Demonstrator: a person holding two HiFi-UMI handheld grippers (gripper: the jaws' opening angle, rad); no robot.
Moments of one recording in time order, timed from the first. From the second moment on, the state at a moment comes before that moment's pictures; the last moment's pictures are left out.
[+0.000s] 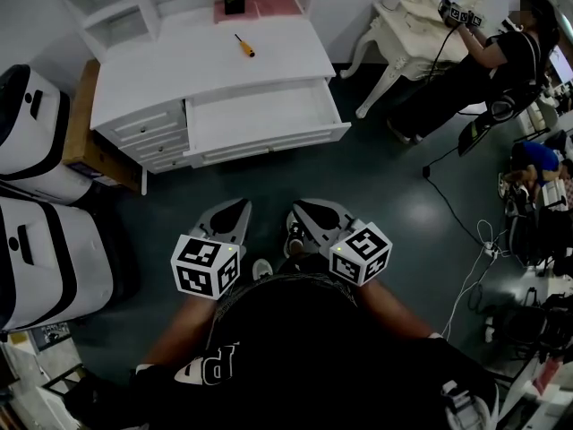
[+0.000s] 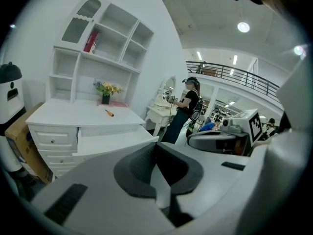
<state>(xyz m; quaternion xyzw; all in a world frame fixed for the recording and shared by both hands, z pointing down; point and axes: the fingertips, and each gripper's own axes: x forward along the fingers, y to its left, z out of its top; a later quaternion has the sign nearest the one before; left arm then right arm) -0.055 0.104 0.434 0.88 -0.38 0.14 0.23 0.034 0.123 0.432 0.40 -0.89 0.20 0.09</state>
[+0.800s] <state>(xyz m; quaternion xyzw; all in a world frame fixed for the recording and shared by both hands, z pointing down) -0.043 0.052 0.439 0.87 -0.39 0.15 0.24 0.051 0.069 0.438 0.40 -0.89 0.21 0.08</state>
